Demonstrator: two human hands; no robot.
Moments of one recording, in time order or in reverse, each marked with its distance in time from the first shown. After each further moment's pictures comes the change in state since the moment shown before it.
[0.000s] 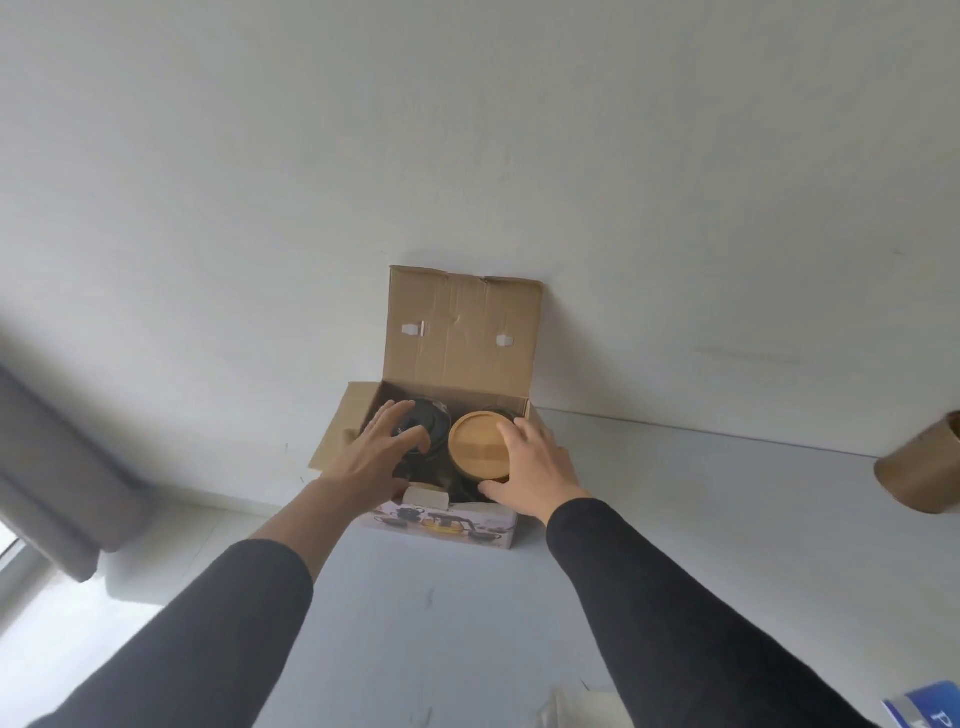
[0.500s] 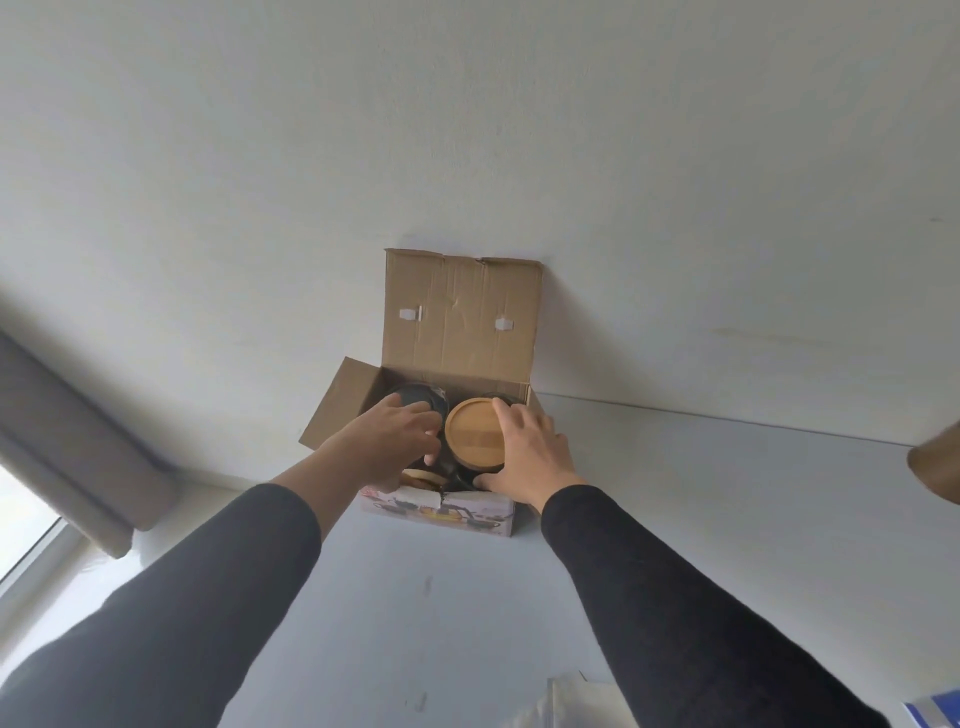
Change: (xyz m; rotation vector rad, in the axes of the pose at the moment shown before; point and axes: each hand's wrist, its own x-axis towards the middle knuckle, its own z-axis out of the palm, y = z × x) left_hand 0.017 0.023 -0.024 0.556 -0.188 0.373; right_hand 0.007 0.005 0.006 0.033 0.001 -0.033
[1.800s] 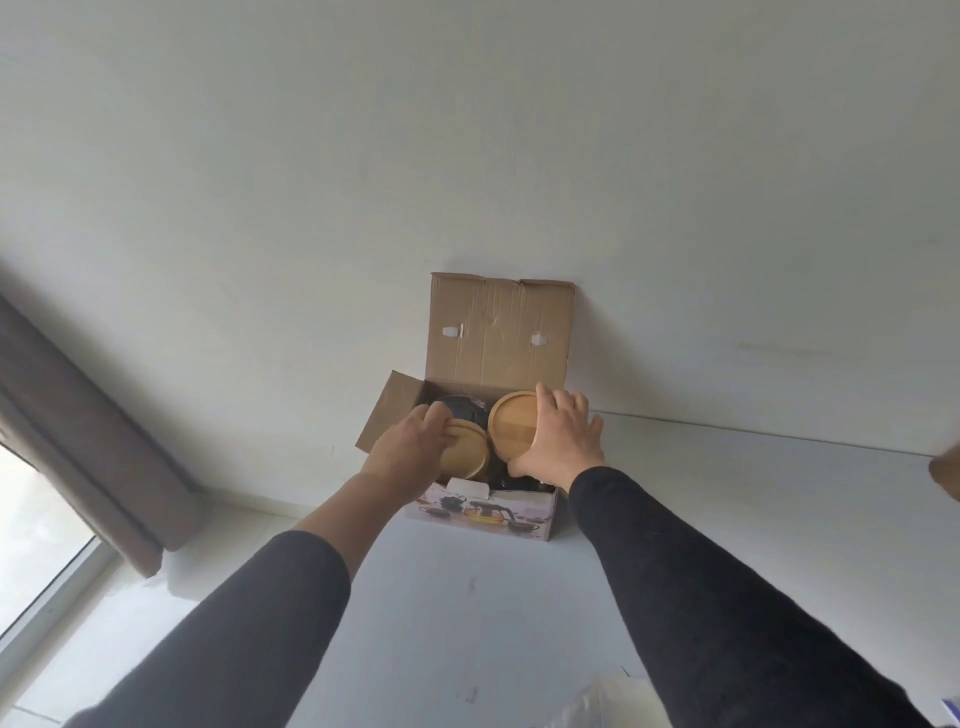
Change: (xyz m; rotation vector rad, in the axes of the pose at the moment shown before) left_hand -0.040 0.013 0.003 -0.738 0.369 -0.542; right_hand -0.013 -0.034 -0.035 0.017 0.074 0.118
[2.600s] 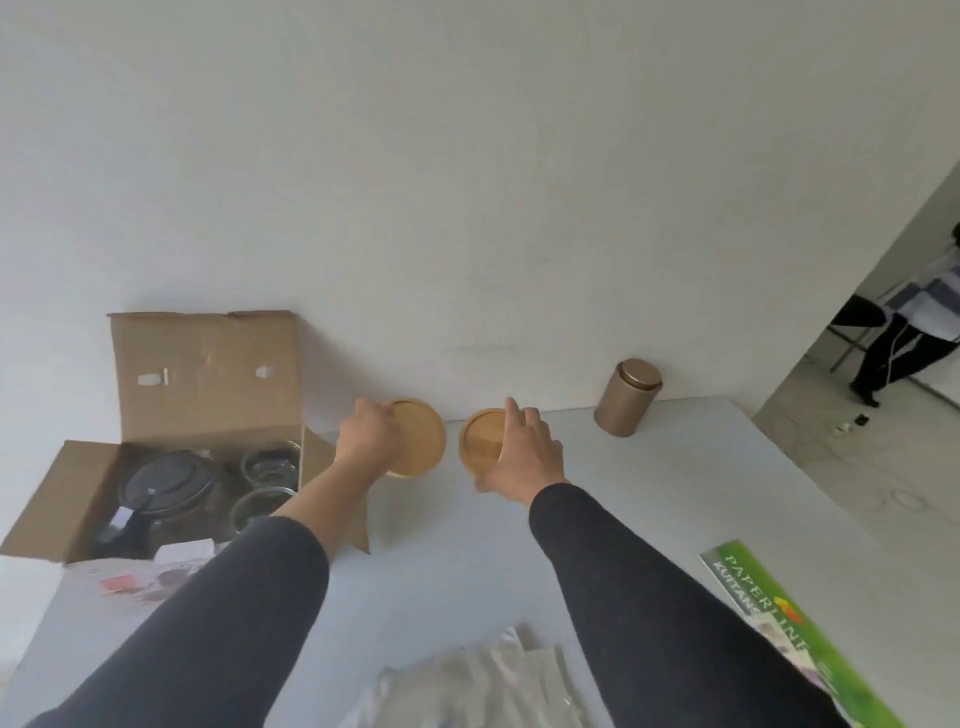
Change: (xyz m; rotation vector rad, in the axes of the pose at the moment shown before) left_hand 0.054 0.235 0.047 -0.559 -0.179 -0.248; right_hand -0.112 0.186 -0.080 0.063 0.134 0.476
